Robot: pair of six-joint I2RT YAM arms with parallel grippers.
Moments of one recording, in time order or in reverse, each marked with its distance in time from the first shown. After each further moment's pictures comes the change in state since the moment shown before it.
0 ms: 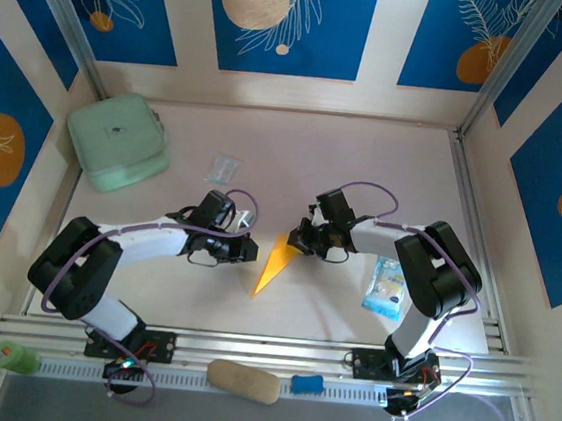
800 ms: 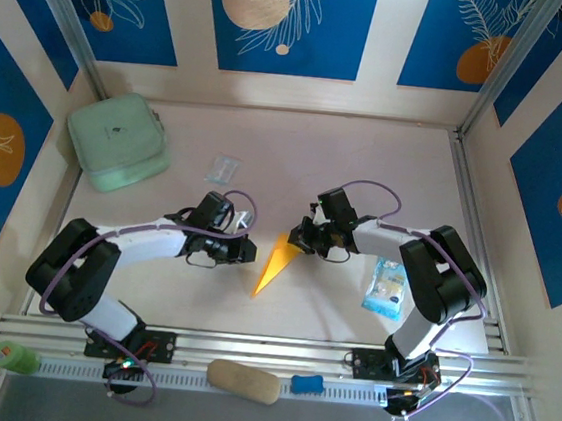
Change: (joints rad) left arm 0.002 -0.013 -0.015 -0.004 -0.011 0.000; right arm 0.000 -0.040 -0.005 -0.013 0.013 0.005
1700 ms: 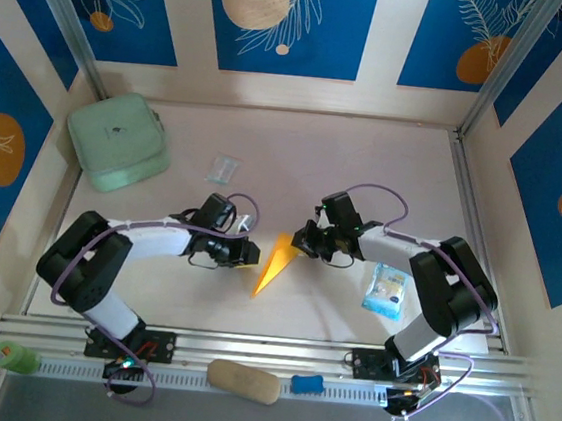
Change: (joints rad) left arm 0.003 0.076 0.000 0.038 0.064 -0.023; right arm 0.014 -0.087 -0.066 -0.008 0.035 0.031
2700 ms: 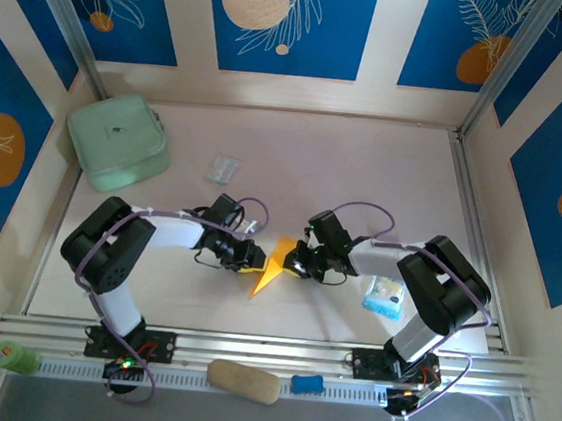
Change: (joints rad) left arm -0.016 0.150 0.080 -0.045 0.093 0.059; right arm 0.115 0.029 -0.100 0.089 -0.011 0.089
